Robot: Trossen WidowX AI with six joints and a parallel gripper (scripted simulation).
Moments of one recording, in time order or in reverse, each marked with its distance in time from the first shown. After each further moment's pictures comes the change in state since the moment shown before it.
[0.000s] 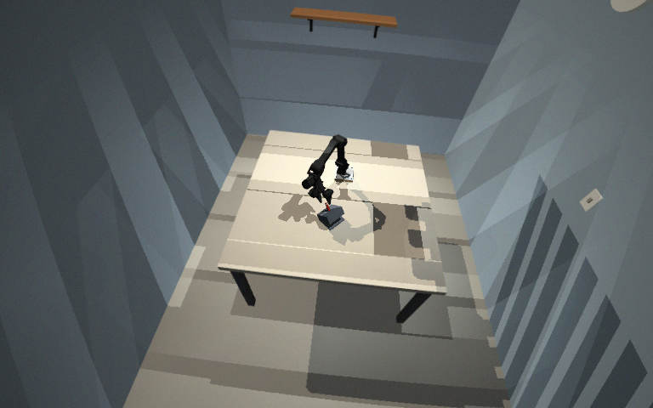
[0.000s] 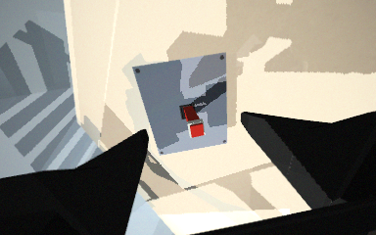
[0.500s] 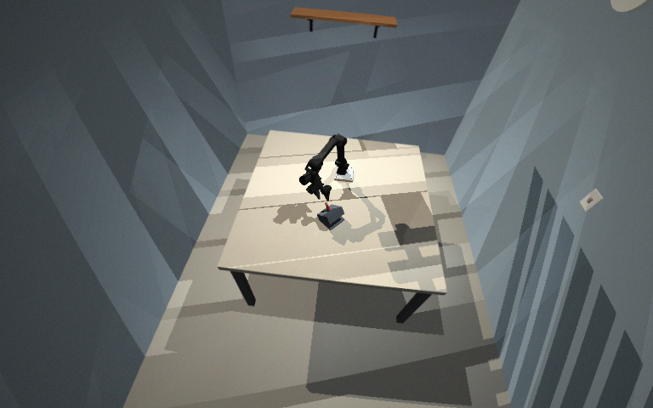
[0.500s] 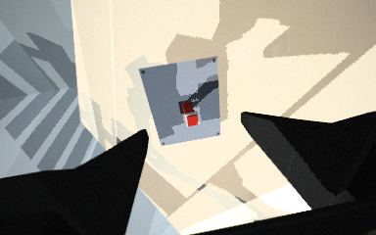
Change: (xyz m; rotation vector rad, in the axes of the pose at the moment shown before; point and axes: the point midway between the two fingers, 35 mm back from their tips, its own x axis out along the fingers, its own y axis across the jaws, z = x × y) arm -0.027 -0.001 0.002 0.003 0.001 -0.004
